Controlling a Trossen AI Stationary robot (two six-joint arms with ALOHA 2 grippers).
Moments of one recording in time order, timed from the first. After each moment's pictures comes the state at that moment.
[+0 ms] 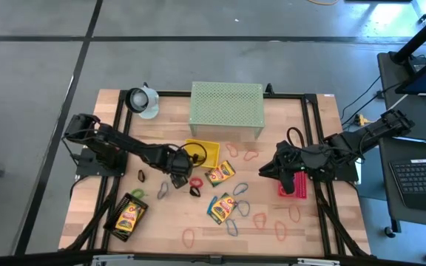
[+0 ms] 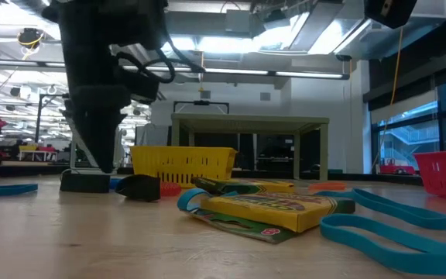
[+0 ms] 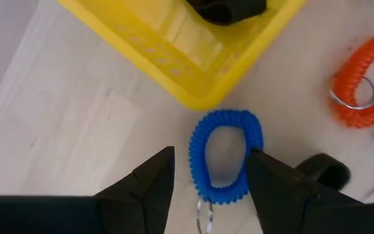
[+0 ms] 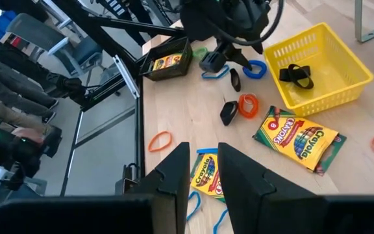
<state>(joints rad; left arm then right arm) -0.15 1.59 0.92 -0.71 -0.22 -0.71 0.46 0.96 0.88 -0.40 0.24 0.77</state>
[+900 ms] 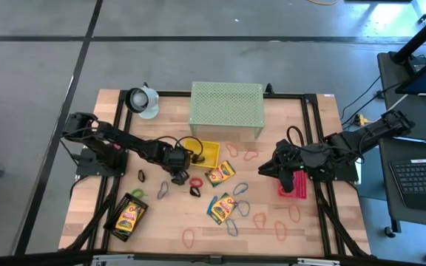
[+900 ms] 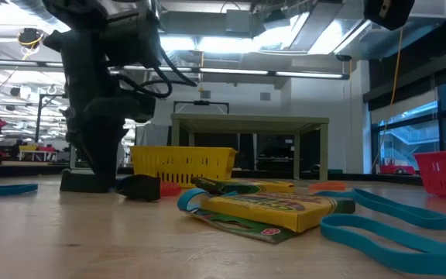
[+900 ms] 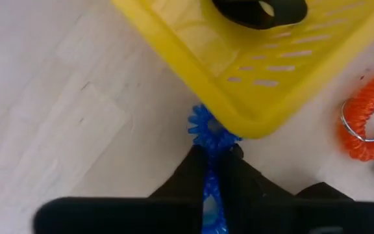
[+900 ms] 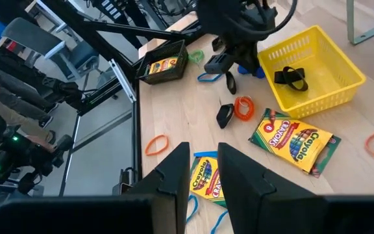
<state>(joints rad) -0.11 1.59 0.74 -0.49 -0.06 -0.81 0.45 0.96 0.88 -0.40 0.25 0.77</state>
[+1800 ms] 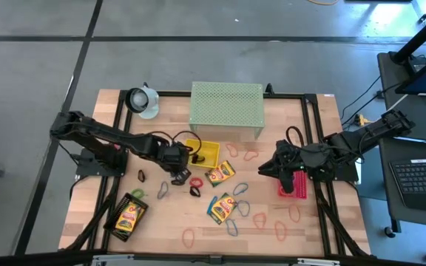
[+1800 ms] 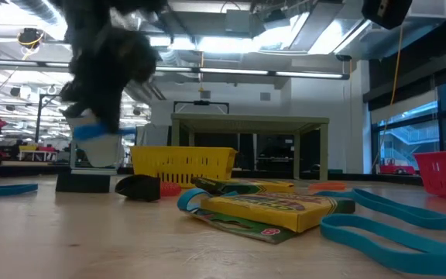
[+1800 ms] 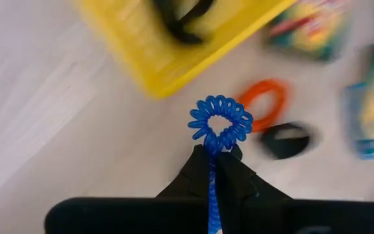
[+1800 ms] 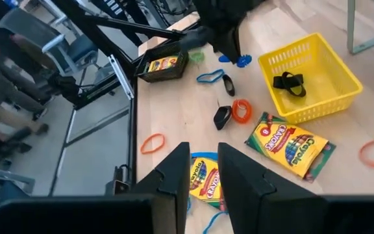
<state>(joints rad) -0.20 1.41 0.96 -0.69 -0.03 -0.96 0.45 0.96 0.88 -0.40 0.25 0.71</state>
